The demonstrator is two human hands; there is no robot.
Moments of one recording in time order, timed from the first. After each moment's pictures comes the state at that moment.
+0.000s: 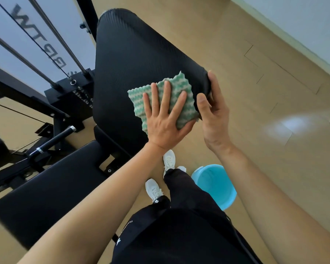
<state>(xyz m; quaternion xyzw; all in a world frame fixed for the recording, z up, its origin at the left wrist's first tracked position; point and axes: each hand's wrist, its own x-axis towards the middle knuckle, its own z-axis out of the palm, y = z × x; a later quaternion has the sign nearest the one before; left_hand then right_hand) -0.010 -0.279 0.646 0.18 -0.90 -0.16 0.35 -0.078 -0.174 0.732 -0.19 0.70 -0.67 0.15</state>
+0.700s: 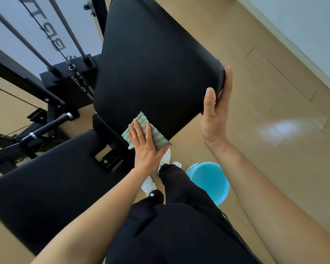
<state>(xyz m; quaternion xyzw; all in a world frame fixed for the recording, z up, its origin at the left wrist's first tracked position) 0.099 -0.258 0.532 0.32 -0.86 -0.36 0.14 -0.065 -0.190 0.716 -0.19 0.77 -0.60 0.09</state>
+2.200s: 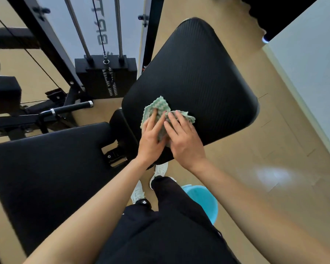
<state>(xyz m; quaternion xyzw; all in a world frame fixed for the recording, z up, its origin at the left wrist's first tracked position) 0.101 -0.316 0.584 0.38 -0.76 -0.49 0.21 -0.005 -0.232 0.655 -0.65 0.75 -0.07 -0.03</state>
